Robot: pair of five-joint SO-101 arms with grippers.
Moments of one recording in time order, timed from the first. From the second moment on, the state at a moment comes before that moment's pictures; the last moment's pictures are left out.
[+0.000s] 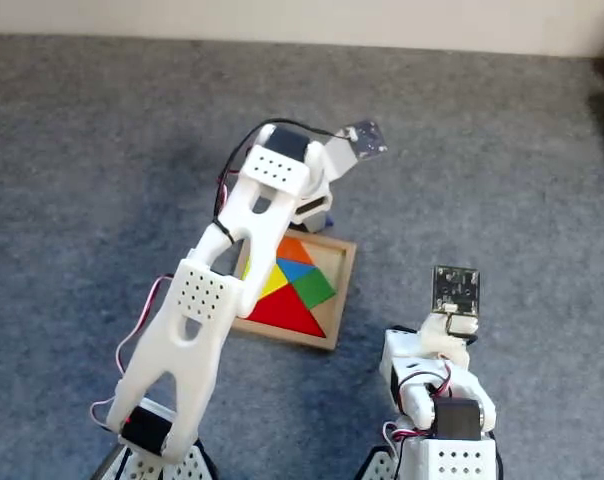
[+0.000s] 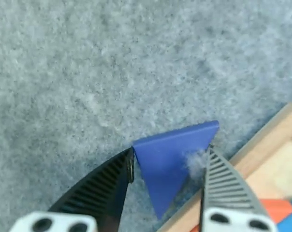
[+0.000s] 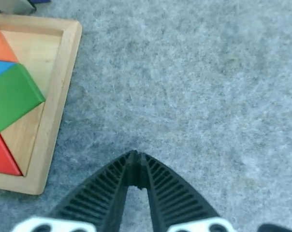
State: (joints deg) left arm 17.9 65.7 -66.2 86.5 -36.4; right arm -4.8 -103.9 96.0 67.7 -2.4
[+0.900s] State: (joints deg) left arm 18.5 66.1 -81.2 99.5 -36.1; right arm -4.8 -103.9 96.0 67.7 -2.4
